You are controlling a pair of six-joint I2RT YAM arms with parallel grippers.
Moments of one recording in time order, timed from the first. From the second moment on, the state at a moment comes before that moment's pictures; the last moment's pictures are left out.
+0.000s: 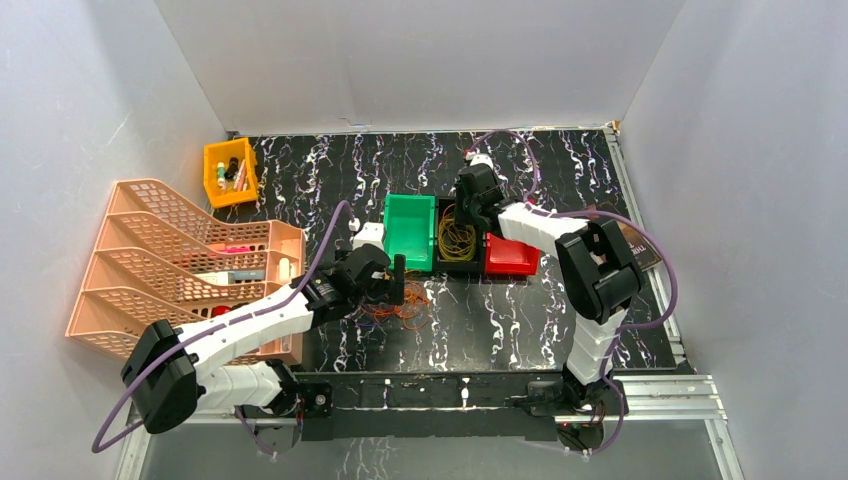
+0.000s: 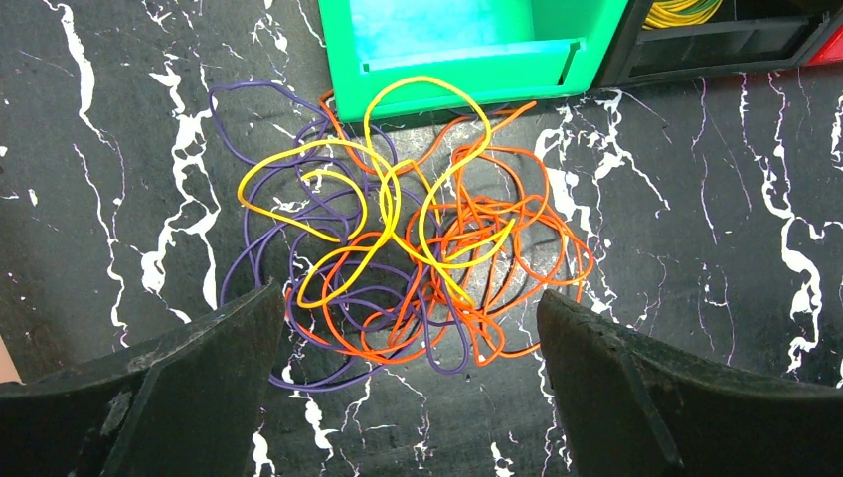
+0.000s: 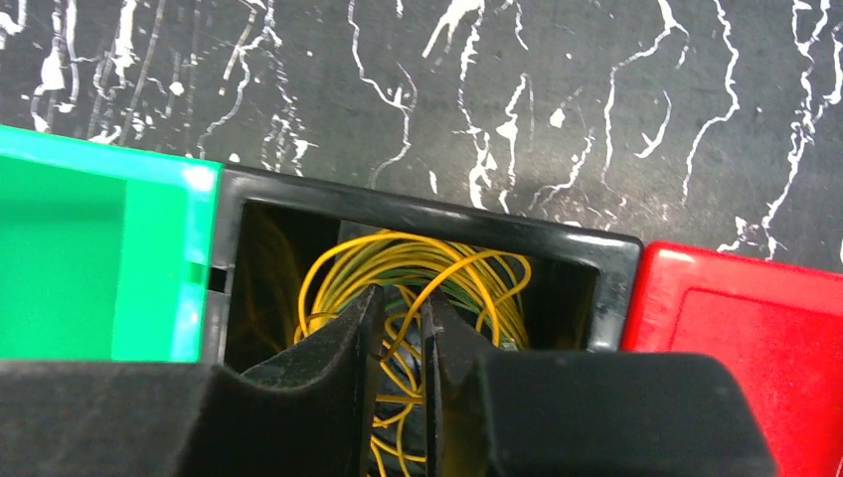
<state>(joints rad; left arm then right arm) -0.89 1.16 0.73 -0.42 -0.38 -0.59 0.55 1.86 1.22 -0.07 0.13 0.43</state>
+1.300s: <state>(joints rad) -0.89 1.13 0.73 -0.44 -0.38 -0.56 0.55 1.50 1.17 -0.22 0.00 0.23</state>
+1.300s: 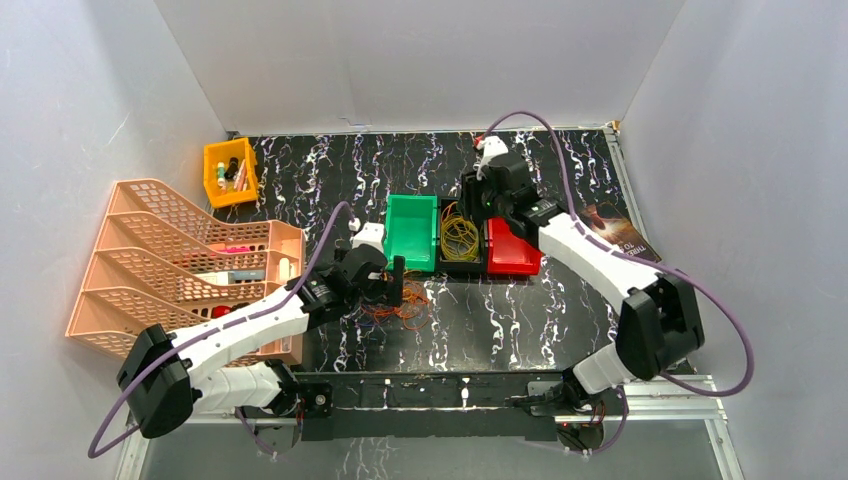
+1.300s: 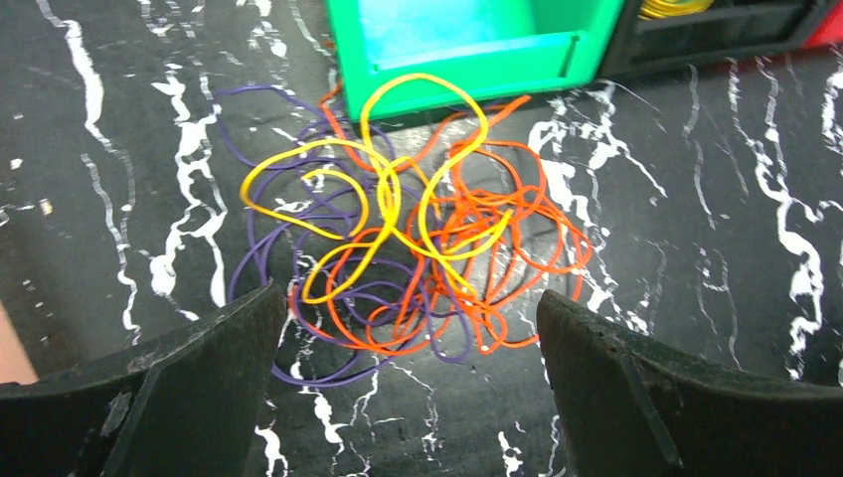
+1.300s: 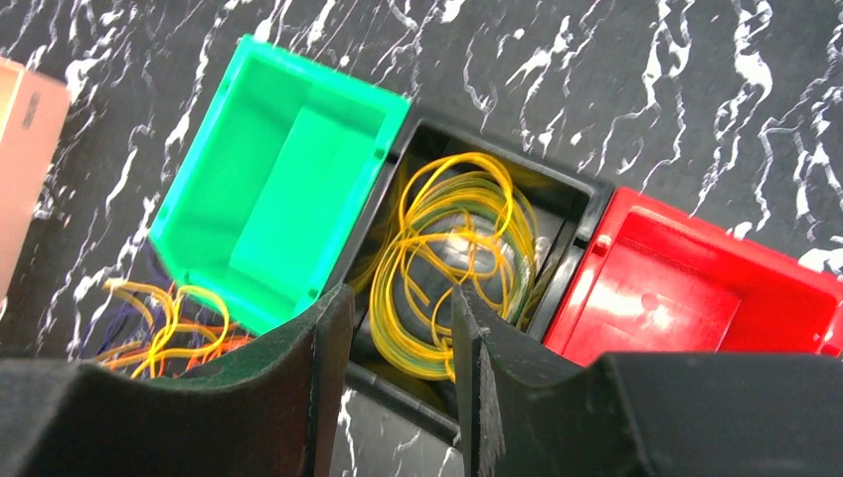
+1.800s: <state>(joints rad) -0.77 1.19 0.73 -0.38 -0.25 -0.49 0.55 1.20 0.82 -0.27 -0.23 0.27</state>
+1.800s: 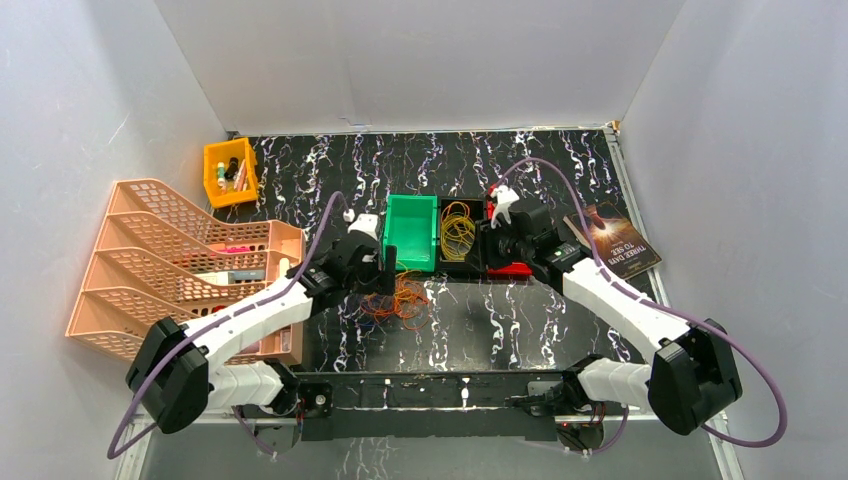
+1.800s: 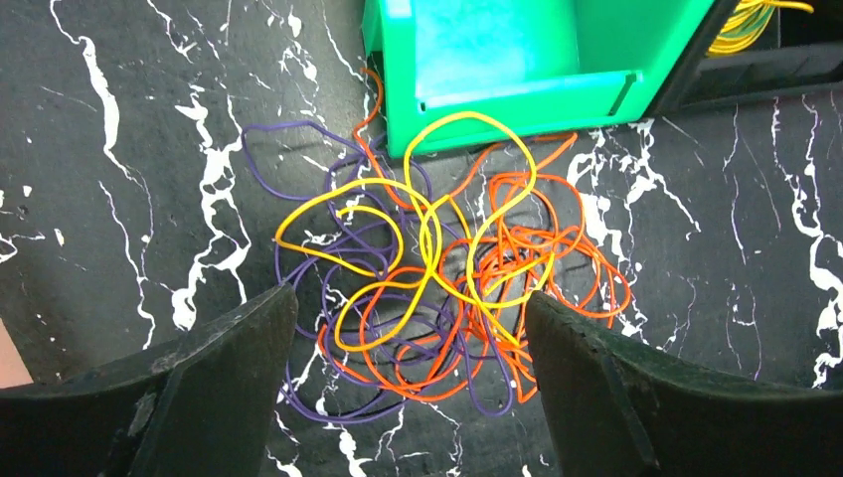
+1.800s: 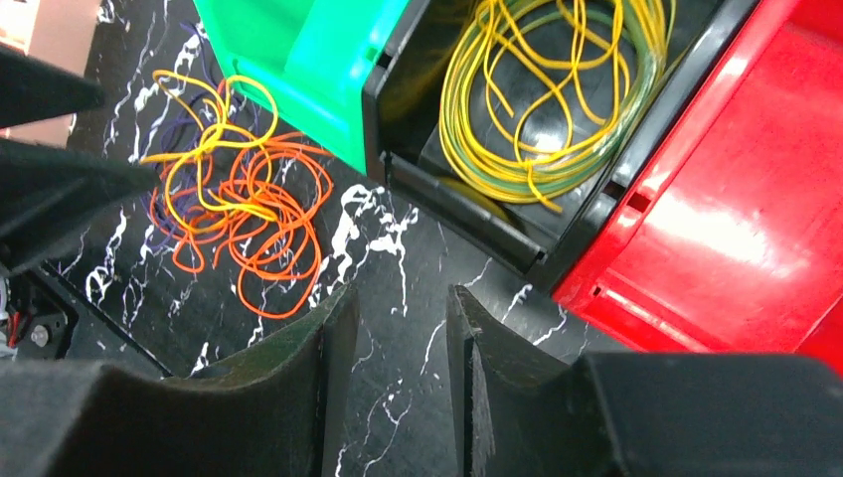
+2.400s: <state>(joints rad) -0.59 1.26 0.77 -0.38 -0.24 -0.41 0.55 1.19 0.77 -0.27 -0.25 0.32</state>
